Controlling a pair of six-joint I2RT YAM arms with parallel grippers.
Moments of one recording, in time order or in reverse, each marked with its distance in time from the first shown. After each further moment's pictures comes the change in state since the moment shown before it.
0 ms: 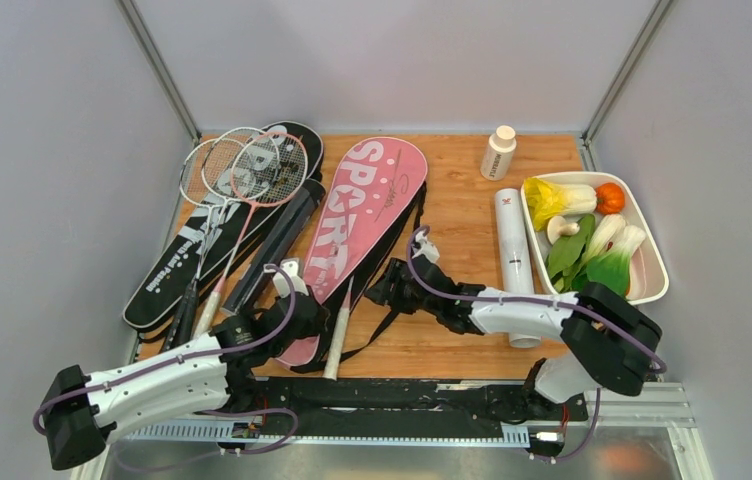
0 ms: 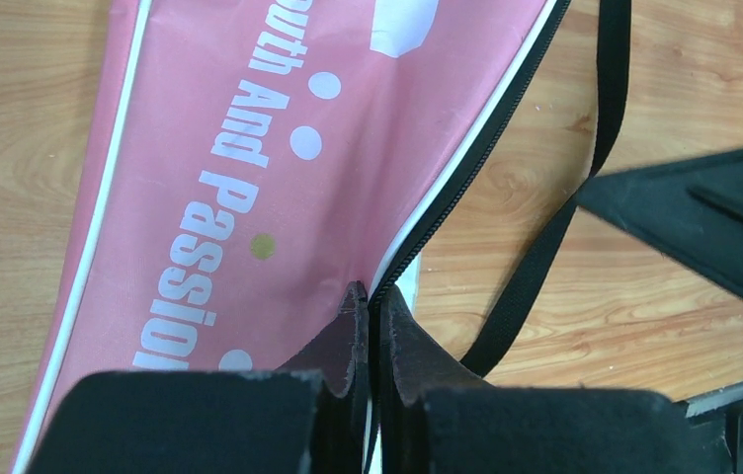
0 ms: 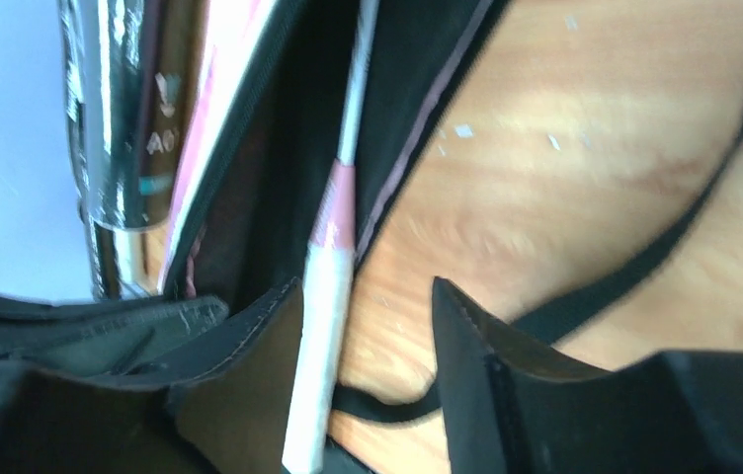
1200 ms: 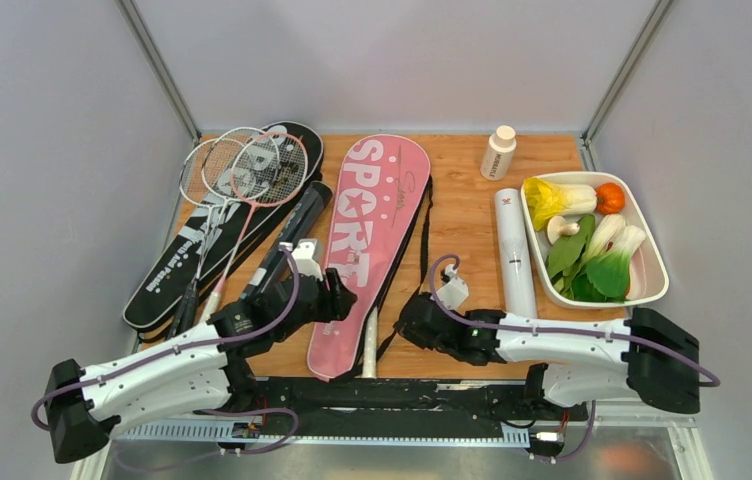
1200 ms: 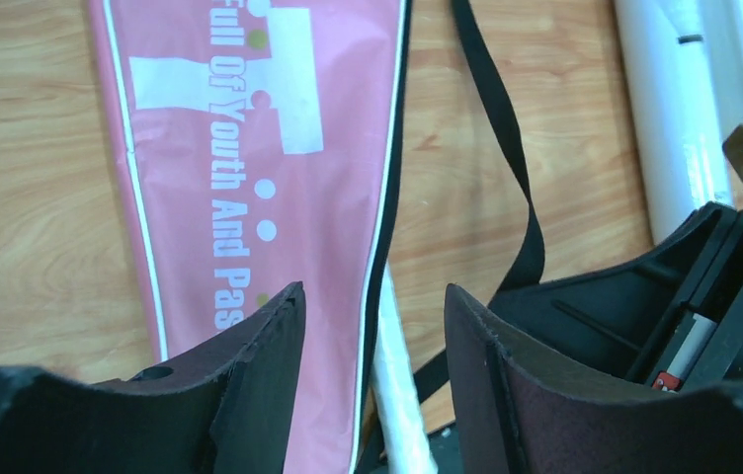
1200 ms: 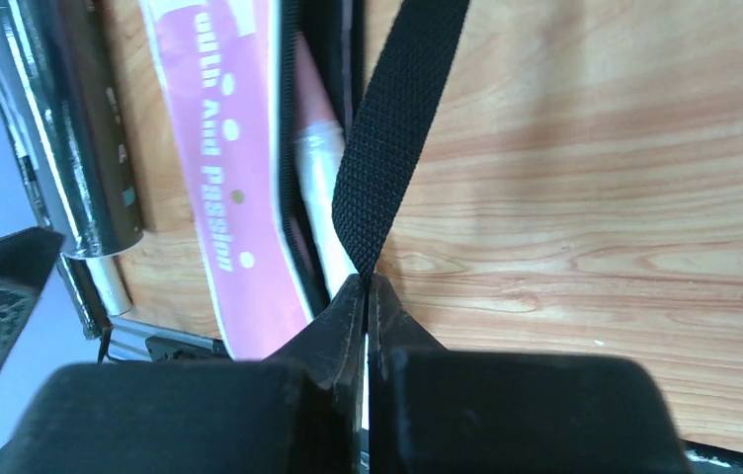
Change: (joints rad) left arm -0.006 0.062 0.153 0.064 0.088 0.163; right arm 0.254 -0.229 -0.042 -0.516 0.278 0.492
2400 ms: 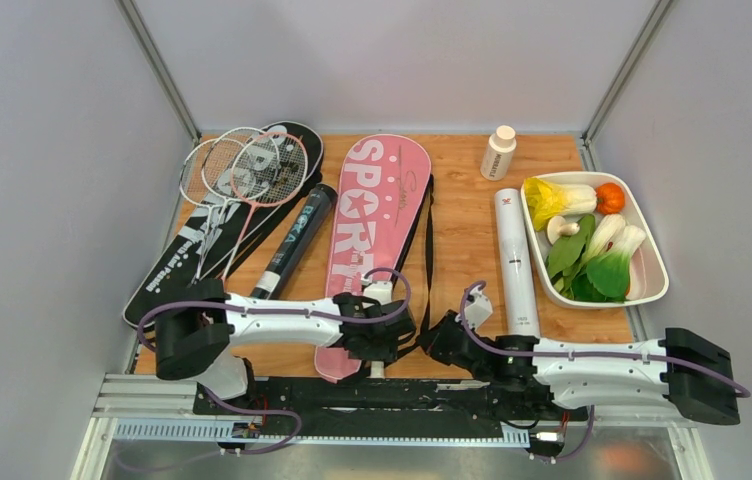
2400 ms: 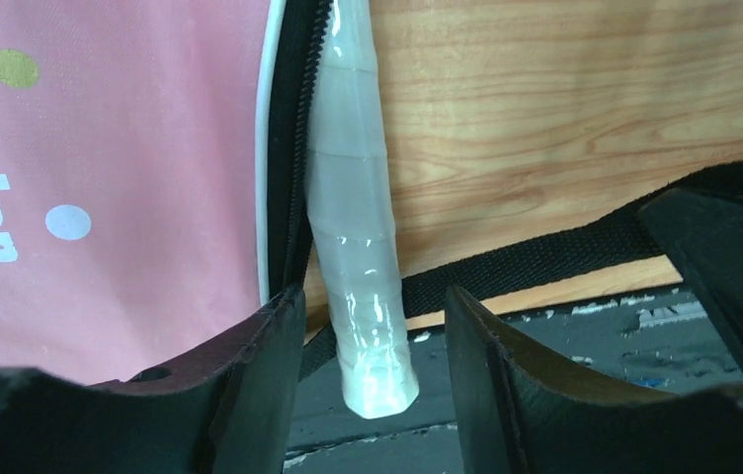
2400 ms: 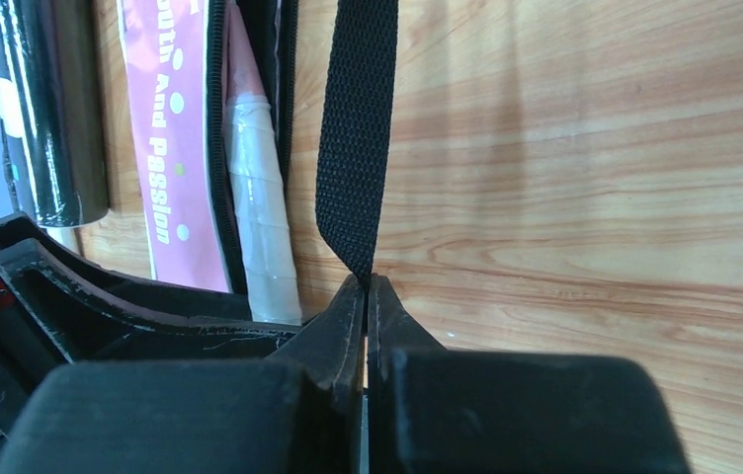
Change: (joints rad) left arm -0.267 0.758 0.363 -0.291 0.170 -0.363; right arm 0.101 -0.315 -0.306 0.115 0.138 -0.082
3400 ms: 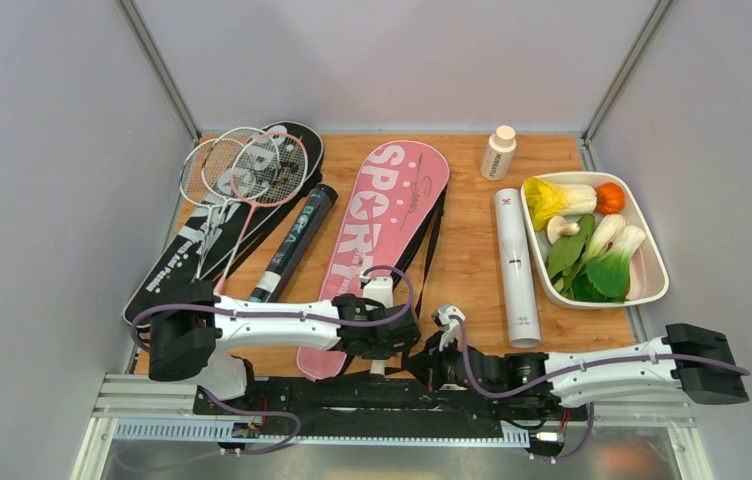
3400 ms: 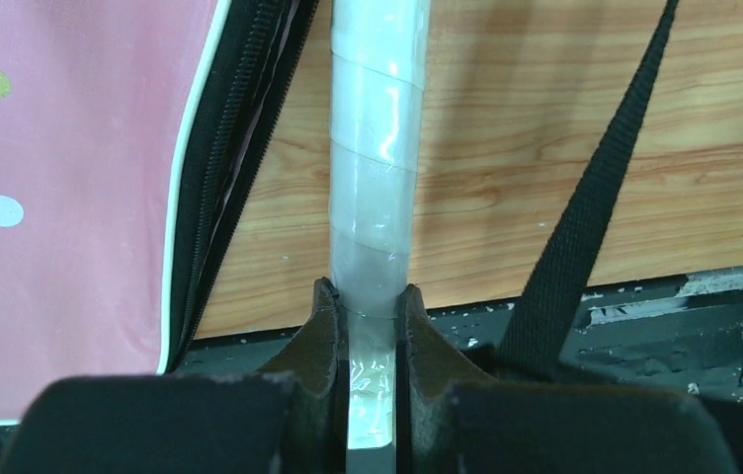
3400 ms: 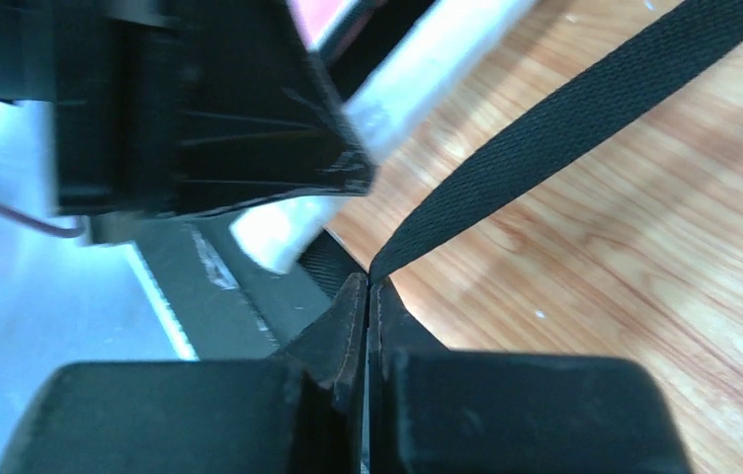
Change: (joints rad) left arm -0.045 -0.006 0.101 -0.108 -0.124 -0.096; right arm 0.194 -0.094 -0.163 0.384 -0.118 -0.649
